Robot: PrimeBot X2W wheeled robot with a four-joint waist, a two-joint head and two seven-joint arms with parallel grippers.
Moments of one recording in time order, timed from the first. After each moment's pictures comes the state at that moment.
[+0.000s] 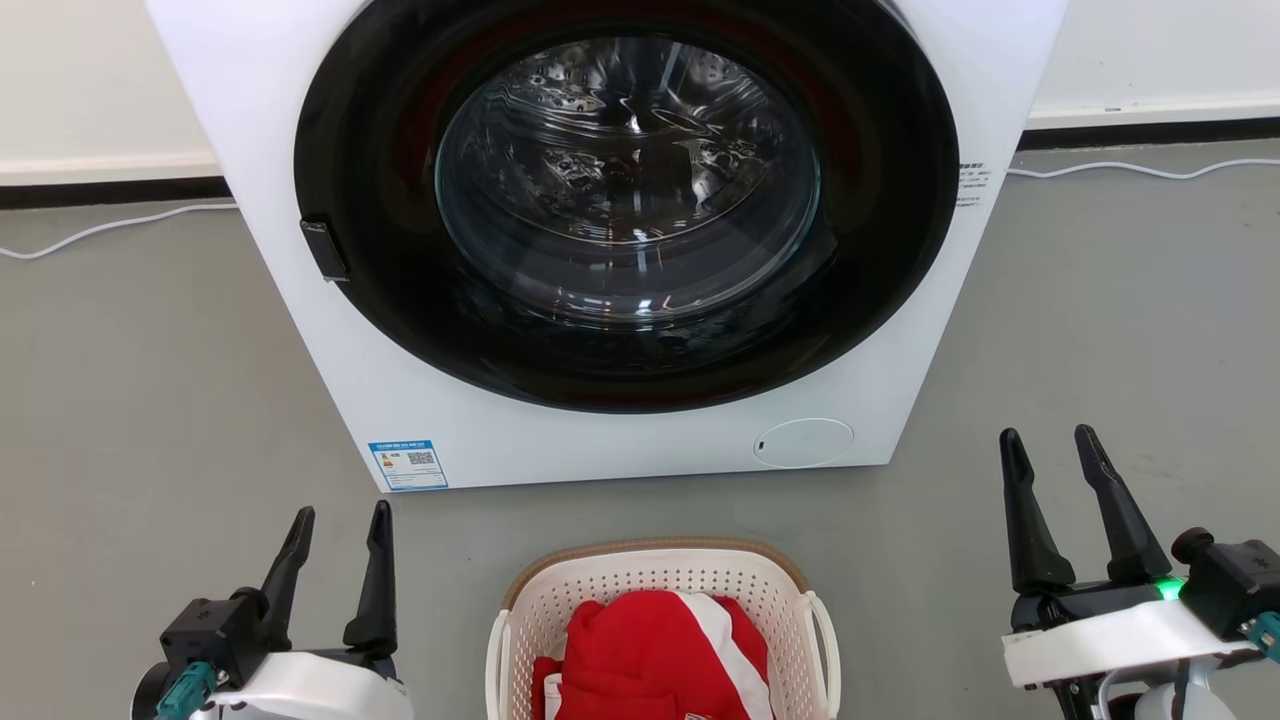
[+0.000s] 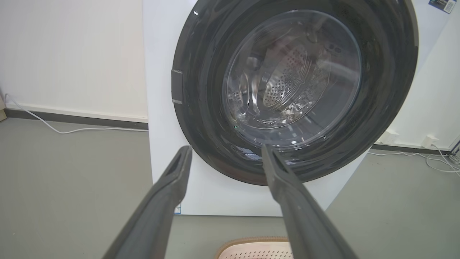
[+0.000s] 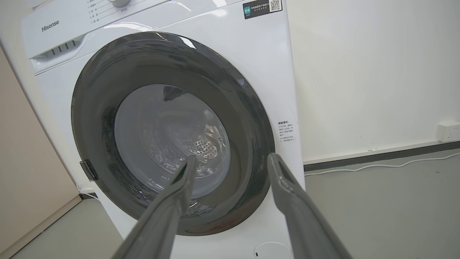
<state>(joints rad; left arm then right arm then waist) 0.00 0.06 0.04 0.19 -0.24 -0.12 -0.26 -0.04 -0.14 0.01 0.12 0.33 0.12 -0.26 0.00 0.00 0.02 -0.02</state>
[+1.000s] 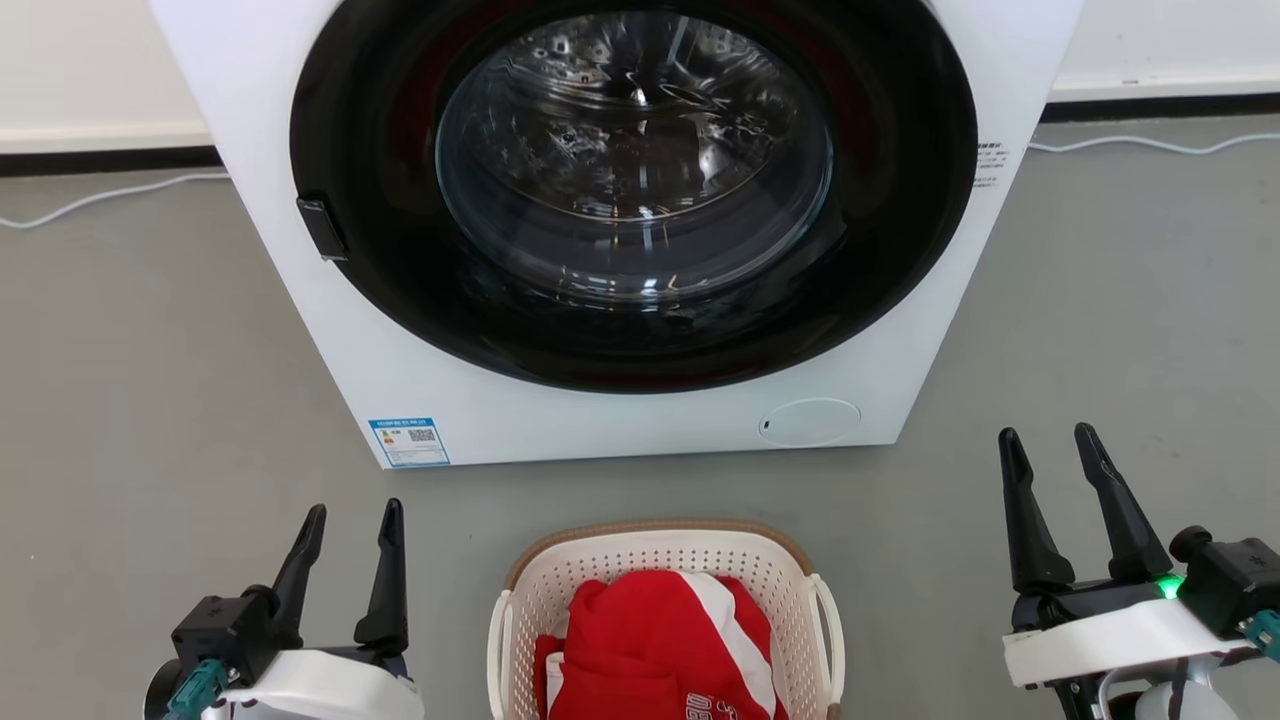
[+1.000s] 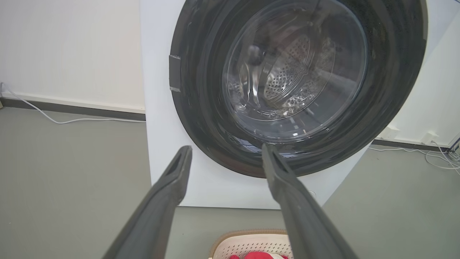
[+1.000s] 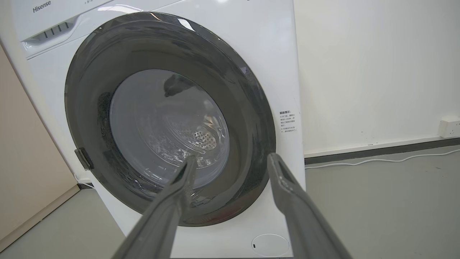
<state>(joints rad) -0.01 0.05 0.04 0.19 -0.23 -0.12 -0.26 -0.04 -0.15 0.01 0.12 0.31 0.12 -0.26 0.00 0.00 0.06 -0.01</state>
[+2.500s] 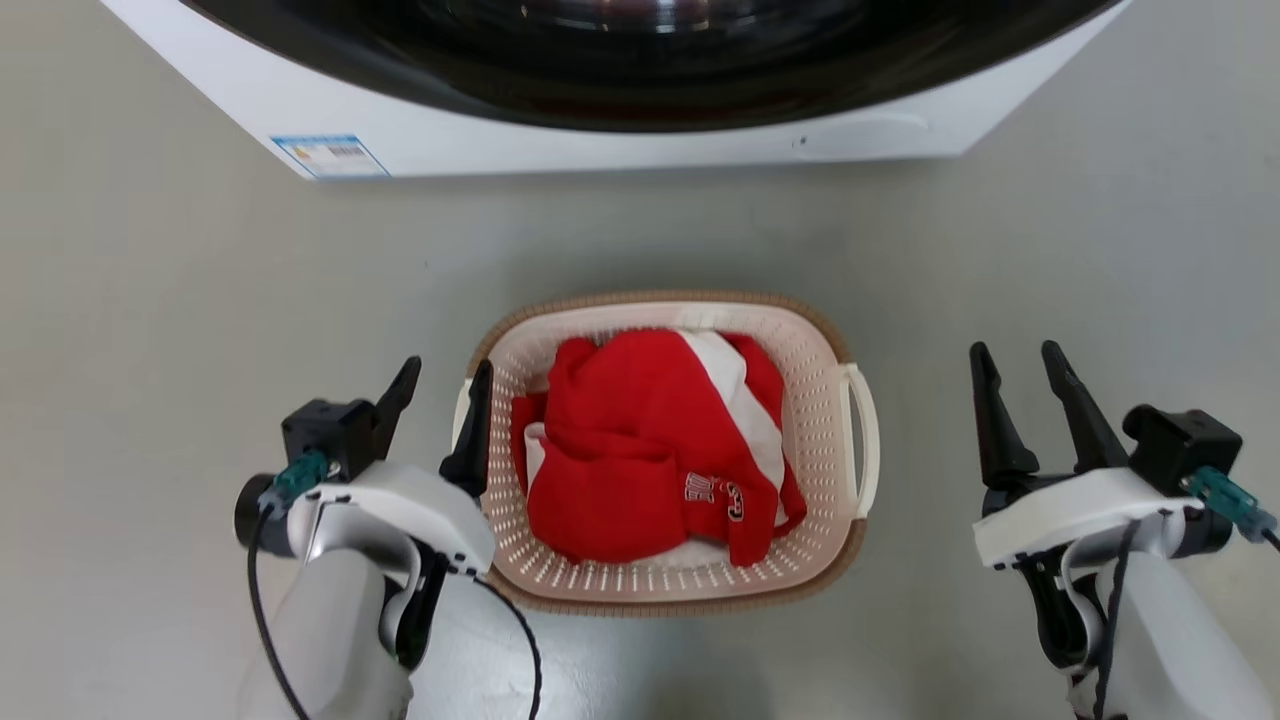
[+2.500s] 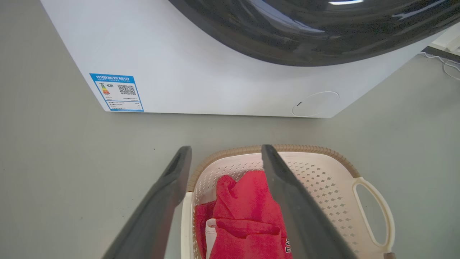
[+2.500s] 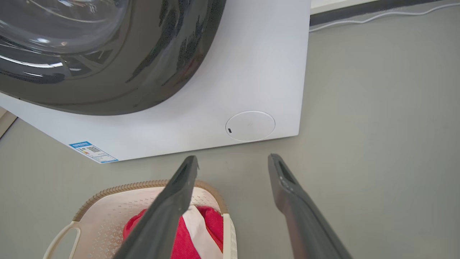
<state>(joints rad) -0.42 0.04 -0.11 0.59 -0.26 -0.12 -0.26 -0.33 -0.15 0.05 0.47 0.35 0.12 -0.26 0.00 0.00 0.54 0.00</state>
